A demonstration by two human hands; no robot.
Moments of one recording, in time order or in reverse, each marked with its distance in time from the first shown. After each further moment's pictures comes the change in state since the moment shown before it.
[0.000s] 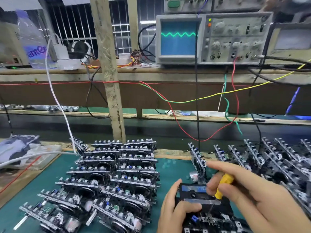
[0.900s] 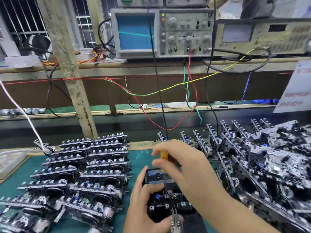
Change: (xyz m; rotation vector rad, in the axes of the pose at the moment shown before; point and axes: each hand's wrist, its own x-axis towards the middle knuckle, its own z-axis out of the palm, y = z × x) left_hand -0.010 -0.046 -0.014 0.581 0.006 0.736; right_hand 0.016 -0.012 0.010 0.034 0.062 -0.019
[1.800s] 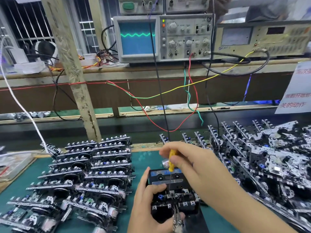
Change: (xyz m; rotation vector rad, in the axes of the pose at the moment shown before) left_hand -0.002 0.006 -0.001 0.013 0.013 0.041; right_hand -0.005 0.012 -0.016 0.099 -0.102 0.108
